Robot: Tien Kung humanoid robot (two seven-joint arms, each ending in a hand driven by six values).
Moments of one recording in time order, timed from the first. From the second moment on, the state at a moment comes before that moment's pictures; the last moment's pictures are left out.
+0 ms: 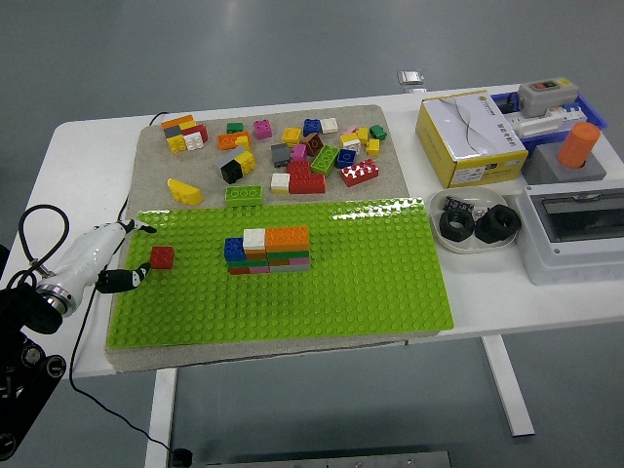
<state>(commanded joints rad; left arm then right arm) -0.22 0.33 -1.20 -1.22 2.06 0.00 0.03 0.07 -0.05 1.45 0.18 -1.21 0.26 -0.36</state>
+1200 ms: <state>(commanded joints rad) -0.28 0.29 -1.20 -1.12 2.06 -0.07 0.07 0.08 -0.06 1.45 0.18 -1.23 0.25 -0.34</state>
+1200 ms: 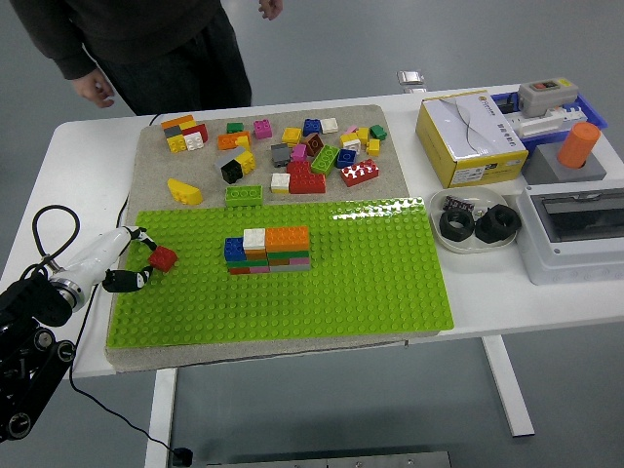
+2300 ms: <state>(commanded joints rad) -0.23 0.33 -1.27 -1.37 2.05 -0.30 0.31 0.08 -0.07 1.46 0.18 -1.25 0.26 -0.34</state>
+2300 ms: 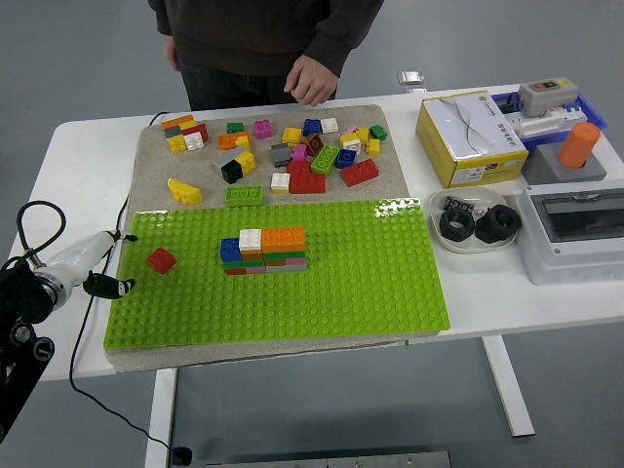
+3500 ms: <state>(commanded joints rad) -0.22 0.10 -1.28 -1.46 2.14 -0.11 0.65 0.08 -0.09 1.48 0.18 -1.27 0.25 -0.33</state>
